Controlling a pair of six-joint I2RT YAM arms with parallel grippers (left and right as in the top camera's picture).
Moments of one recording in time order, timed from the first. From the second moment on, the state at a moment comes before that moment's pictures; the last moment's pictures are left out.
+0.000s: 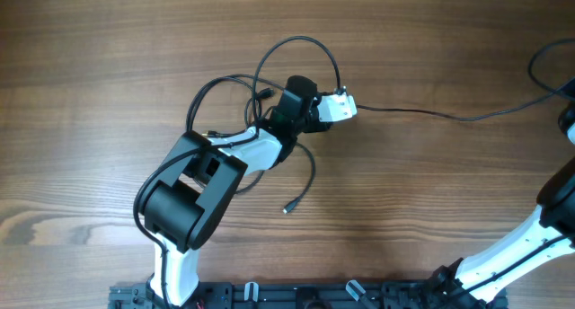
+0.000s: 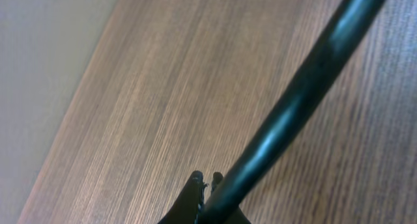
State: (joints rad) left arm -0.61 2.04 1.06 0.43 0.10 0.83; right arm -0.70 2.11 1.32 0.27 0.05 0.06
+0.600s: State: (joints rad) left arm -0.66 2.04 1.06 0.32 0.15 0.83; right arm -0.83 2.16 1.32 0.27 0.22 -0.41
